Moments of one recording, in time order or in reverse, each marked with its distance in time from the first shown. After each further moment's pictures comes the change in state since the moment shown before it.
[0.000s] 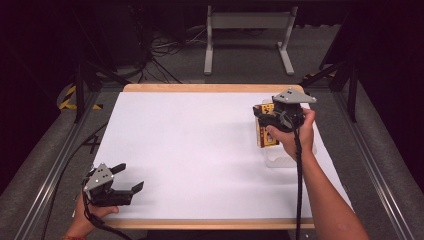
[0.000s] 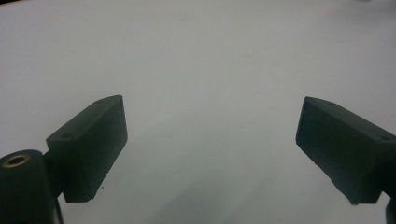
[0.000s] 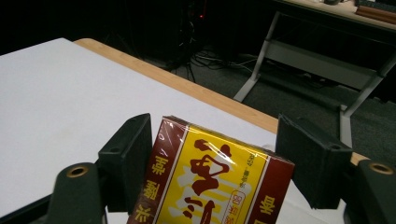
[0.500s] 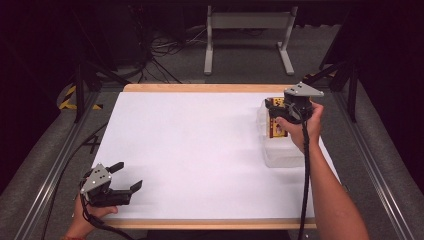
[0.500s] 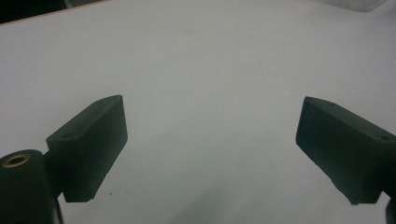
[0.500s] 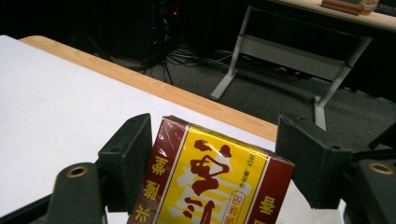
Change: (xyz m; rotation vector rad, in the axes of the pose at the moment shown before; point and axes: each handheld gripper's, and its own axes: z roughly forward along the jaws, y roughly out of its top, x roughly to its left) left arm -0.003 0.001 -0.004 -0.025 0.019 0.010; right arm -0.041 -0.014 0.023 0.009 -0.092 0.034
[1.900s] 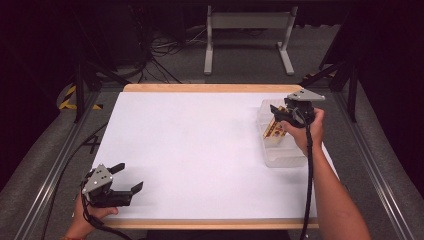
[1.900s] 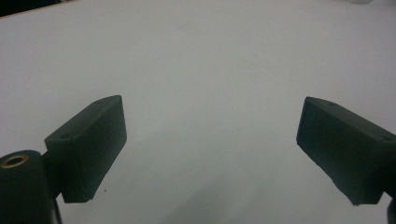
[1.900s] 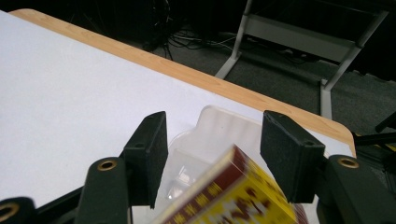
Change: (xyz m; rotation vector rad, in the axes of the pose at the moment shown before) left arm -0.001 0.000 0.001 0.023 -0.008 0.014; right arm -0.014 -0.026 0.009 0.066 0.024 0.003
